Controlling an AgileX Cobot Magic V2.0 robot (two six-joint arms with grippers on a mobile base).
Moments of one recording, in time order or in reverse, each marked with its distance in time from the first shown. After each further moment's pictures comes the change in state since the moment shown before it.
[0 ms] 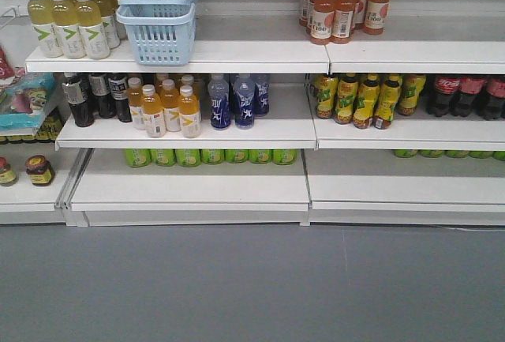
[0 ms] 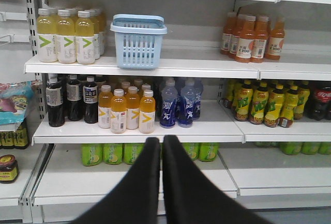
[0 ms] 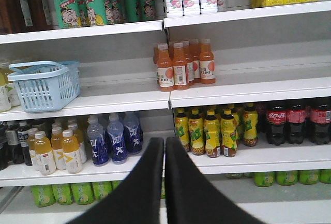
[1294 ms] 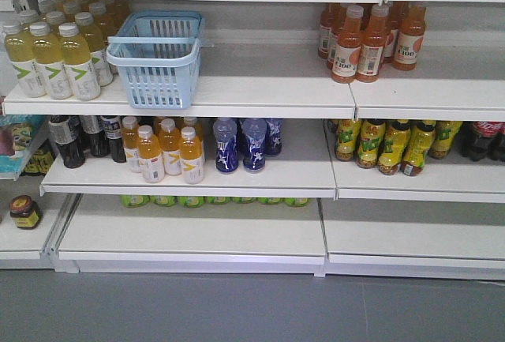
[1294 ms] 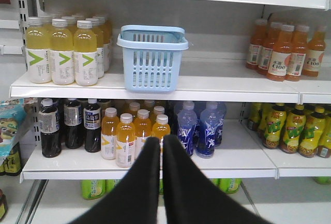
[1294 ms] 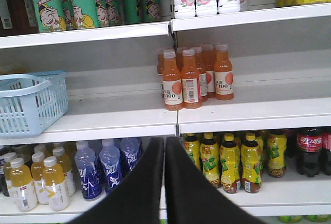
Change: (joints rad) left arm 0.000 0.000 0.000 0.000 0.000 0.000; right arm 0.000 0.000 0.000 0.000 0.000 0.000
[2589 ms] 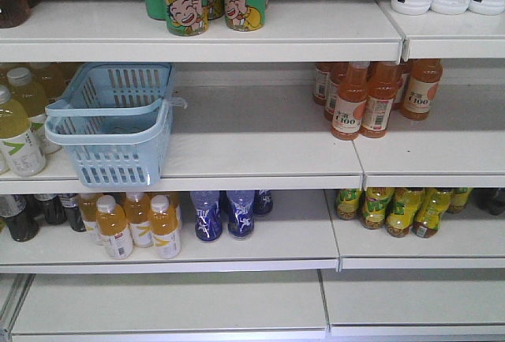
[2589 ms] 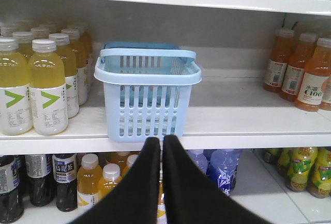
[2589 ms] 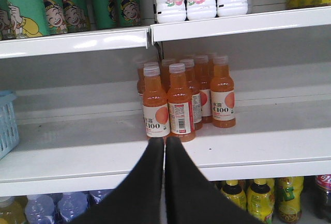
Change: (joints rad) left arm 0.000 0.000 0.000 0.000 0.000 0.000; right arm 0.000 0.000 0.000 0.000 0.000 0.000
